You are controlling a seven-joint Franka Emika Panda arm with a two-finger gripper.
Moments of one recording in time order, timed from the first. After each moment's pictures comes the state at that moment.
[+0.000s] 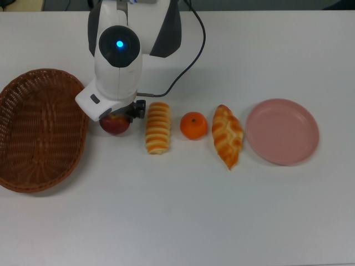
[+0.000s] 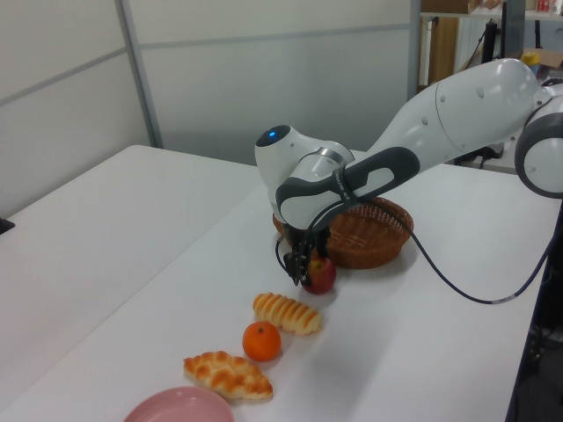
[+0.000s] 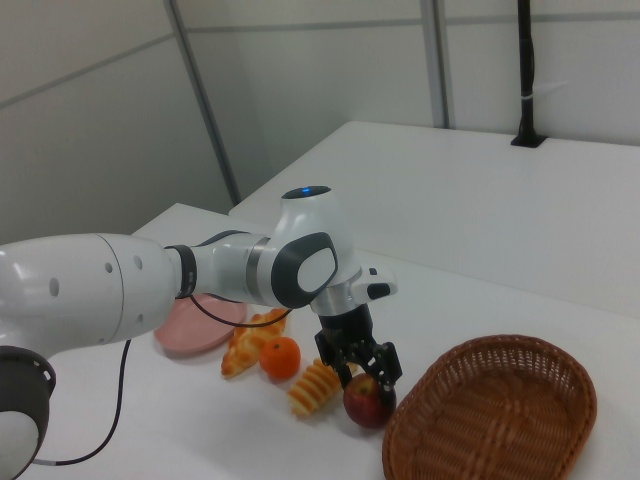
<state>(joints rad) -0.07 0.43 0.08 -1.69 -0.25 2.02 0.08</state>
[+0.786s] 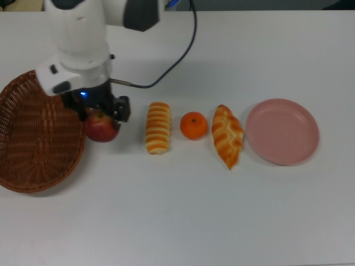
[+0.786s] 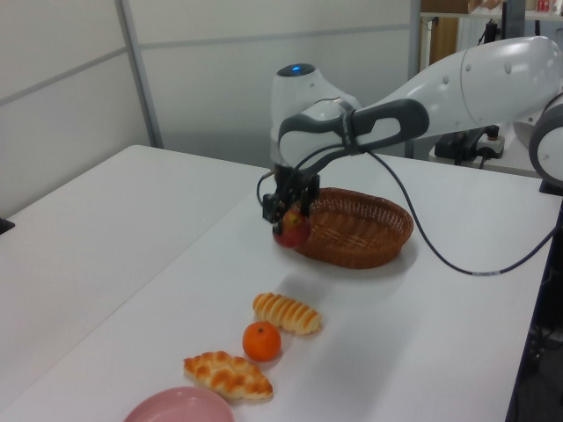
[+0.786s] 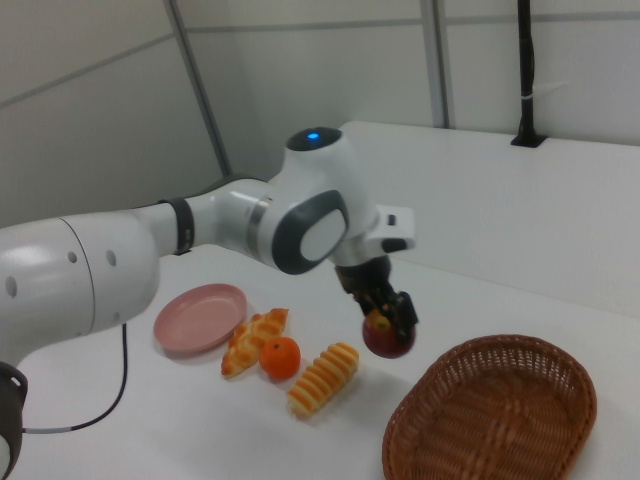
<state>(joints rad) -0.14 0.37 0.07 -1.58 -0.05 2.10 0.16</state>
